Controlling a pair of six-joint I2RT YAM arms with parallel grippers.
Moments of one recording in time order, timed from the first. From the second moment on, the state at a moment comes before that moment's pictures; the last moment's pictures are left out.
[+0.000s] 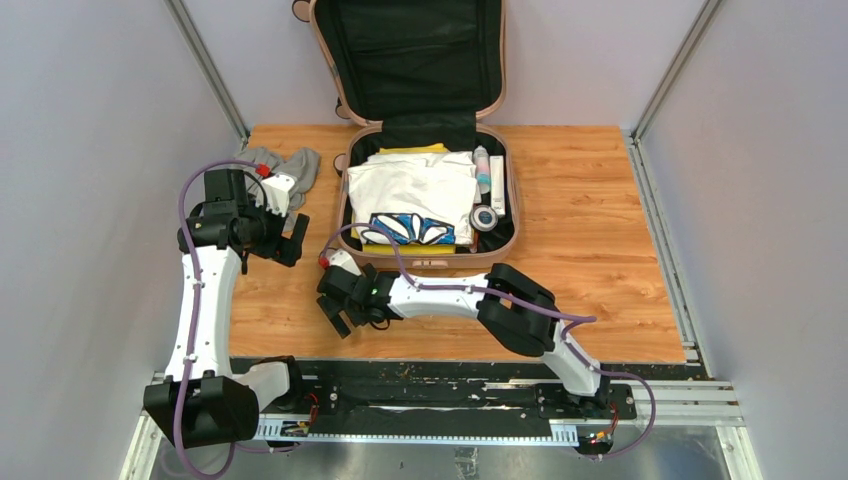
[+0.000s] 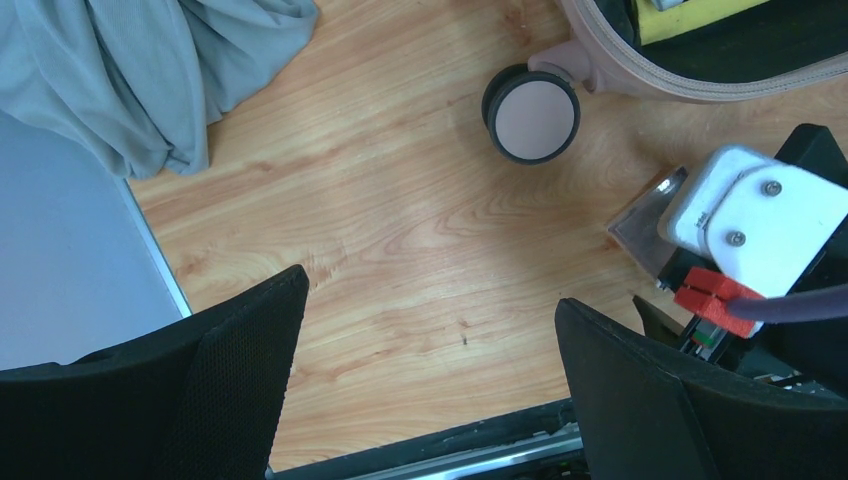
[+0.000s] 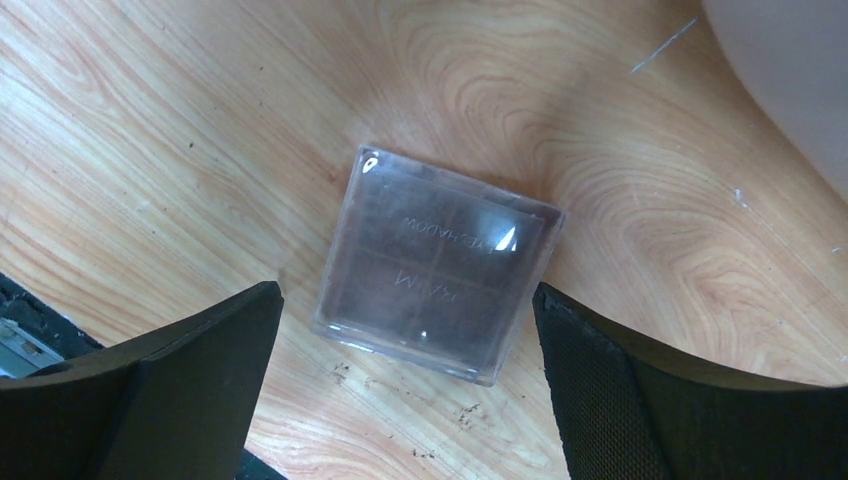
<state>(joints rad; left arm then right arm) 0.16 1.11 1.15 -0.99 0.24 0.46 1.26 2.19 1.67 -0.46 0.26 0.45</state>
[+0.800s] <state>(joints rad) 0.16 1.11 1.18 -1.00 0.24 0.46 1.23 2.11 1.61 -0.49 0.27 0.45</state>
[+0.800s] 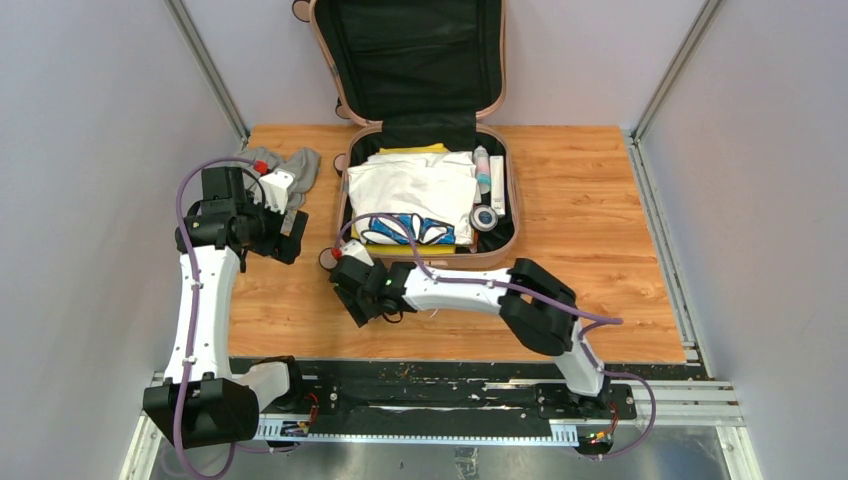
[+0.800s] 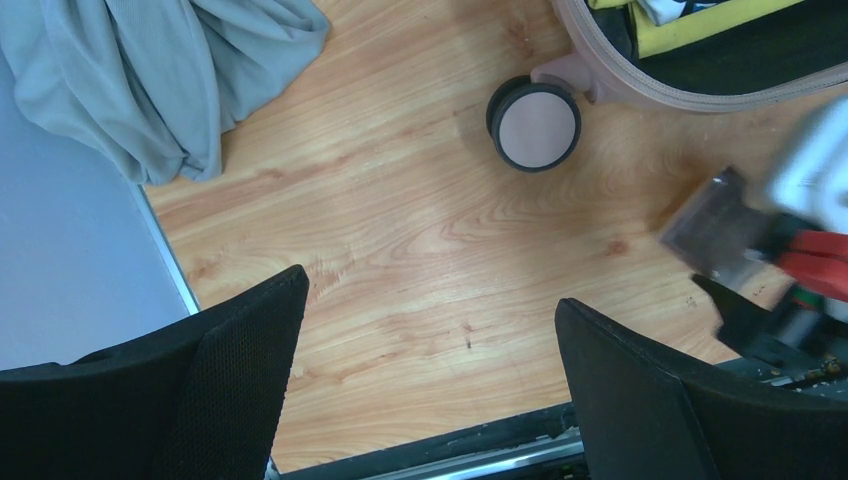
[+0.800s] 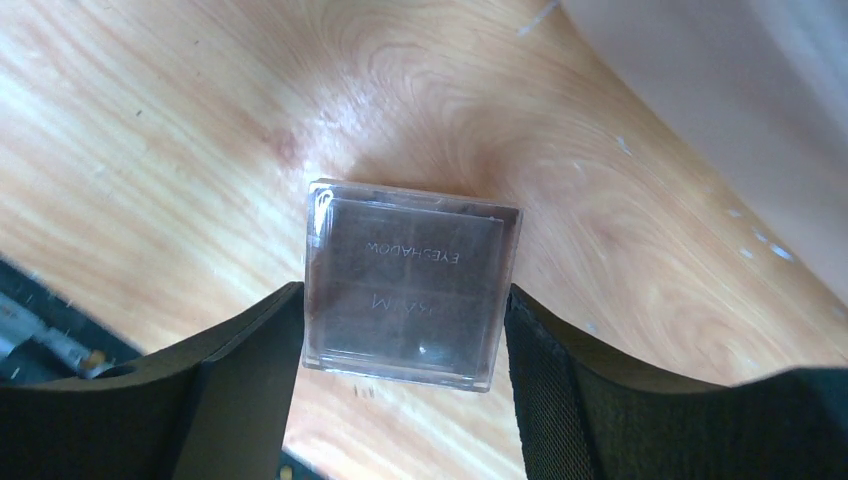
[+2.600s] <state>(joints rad) 0.16 1.27 1.14 -0.96 0.32 0.42 0.20 1.85 2.04 -0.49 -0.06 0.29</state>
